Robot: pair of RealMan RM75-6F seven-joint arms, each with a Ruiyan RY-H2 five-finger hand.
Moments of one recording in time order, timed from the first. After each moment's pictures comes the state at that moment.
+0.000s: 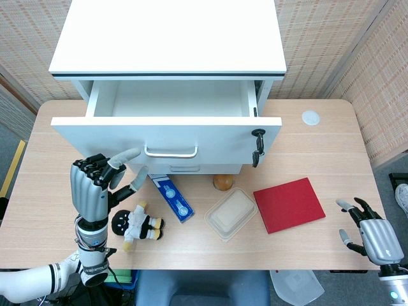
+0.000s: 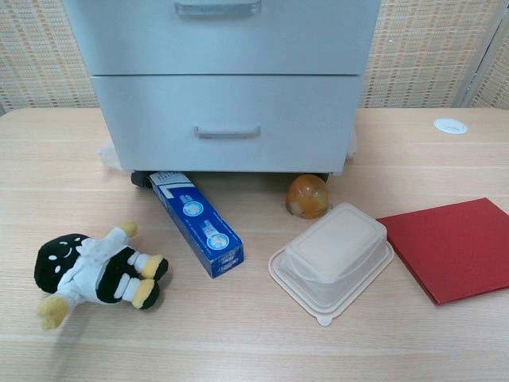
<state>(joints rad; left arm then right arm) -0.69 -1.58 -0.39 -1.62 1.79 1.80 0.27 0.04 -1.16 -0.02 -1.48 -1.58 1.47 0.13</state>
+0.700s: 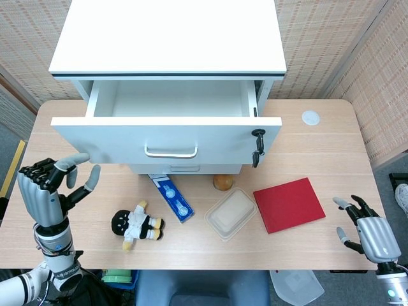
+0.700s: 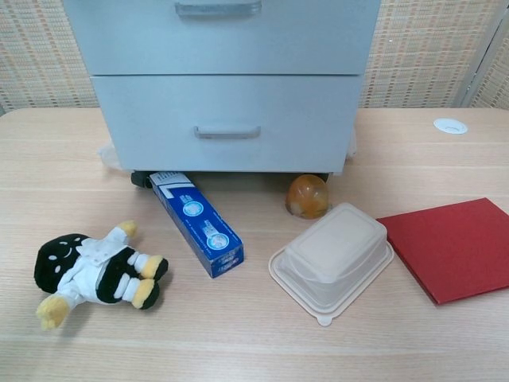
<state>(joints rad) -0.53 -1.46 -0.38 -1.57 1.77 1.93 0.14 0.05 -1.15 -0.01 -1.51 -1.59 1.47 0.11</state>
